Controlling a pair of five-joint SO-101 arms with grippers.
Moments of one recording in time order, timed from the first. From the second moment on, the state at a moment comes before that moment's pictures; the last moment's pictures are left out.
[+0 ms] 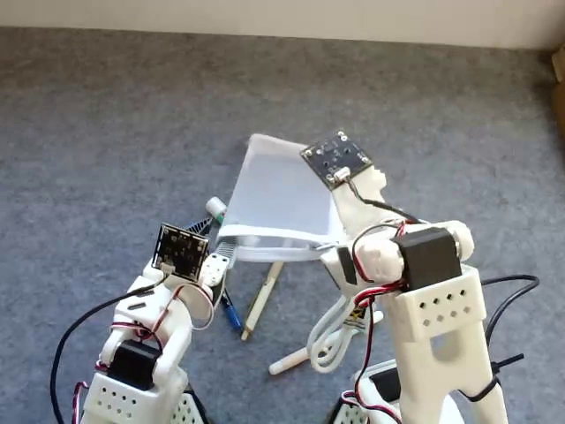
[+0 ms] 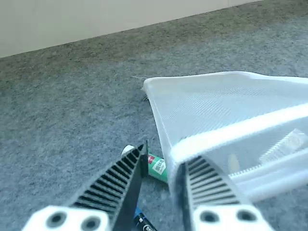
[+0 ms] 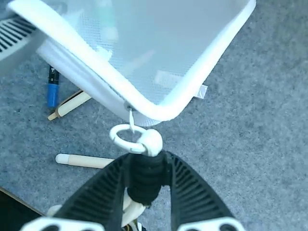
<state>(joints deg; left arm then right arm) 11.7 -103.8 93.8 41.4 2.4 -19.8 -41.5 16.3 99.6 20.5</state>
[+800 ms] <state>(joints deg) 10.3 -103.8 80.5 53.9 -5.0 -17.6 -41.6 16.3 96.0 11.8</state>
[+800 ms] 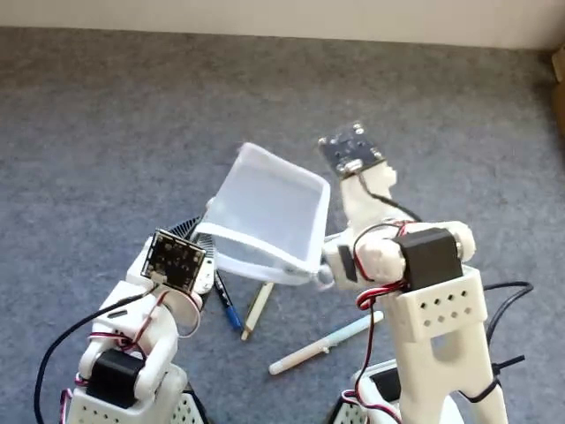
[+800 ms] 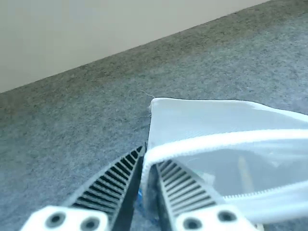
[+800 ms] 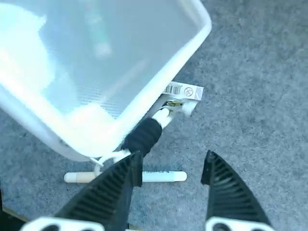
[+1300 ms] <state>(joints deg) 7.0 -72.1 49.5 64.6 -5.0 -10.2 -41.6 32.3 74.1 8.5</state>
